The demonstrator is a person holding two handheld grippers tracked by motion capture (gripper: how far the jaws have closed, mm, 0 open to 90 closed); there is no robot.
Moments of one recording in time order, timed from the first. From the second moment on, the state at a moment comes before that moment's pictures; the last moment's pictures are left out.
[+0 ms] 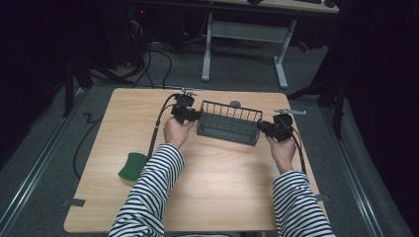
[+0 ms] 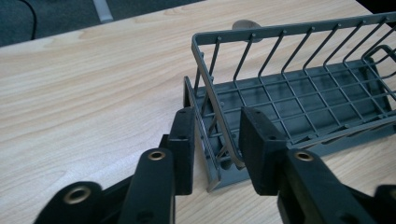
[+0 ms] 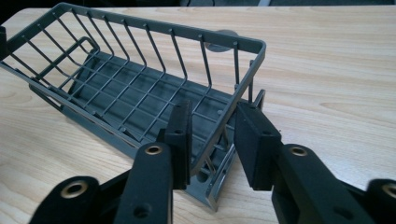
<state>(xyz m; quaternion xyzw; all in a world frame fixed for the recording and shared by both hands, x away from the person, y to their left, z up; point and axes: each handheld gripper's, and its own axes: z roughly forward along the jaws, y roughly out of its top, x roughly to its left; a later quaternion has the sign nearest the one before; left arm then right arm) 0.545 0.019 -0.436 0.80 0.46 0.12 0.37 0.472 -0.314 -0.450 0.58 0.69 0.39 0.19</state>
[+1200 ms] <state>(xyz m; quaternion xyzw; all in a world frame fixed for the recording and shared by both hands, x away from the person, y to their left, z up) 0.482 0.074 -0.432 0.82 0.45 0.12 0.32 0.457 -0.261 -0.450 0.52 0.75 0.38 0.16</state>
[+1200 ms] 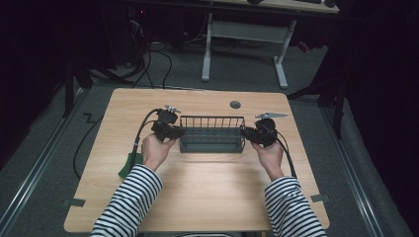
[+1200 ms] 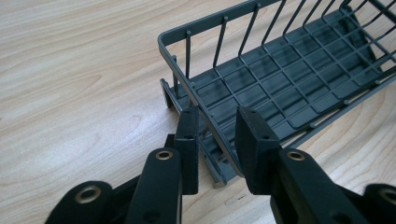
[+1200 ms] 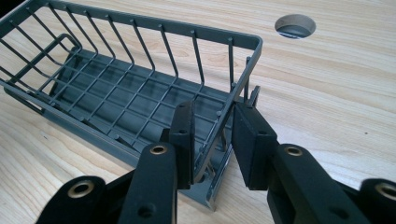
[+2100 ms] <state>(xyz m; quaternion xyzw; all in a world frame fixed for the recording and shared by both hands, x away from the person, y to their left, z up) 0.470 0.097 -0.421 0.80 0.45 0.14 0.36 0.444 -0.261 -0.440 0.51 0.75 0.38 0.20</state>
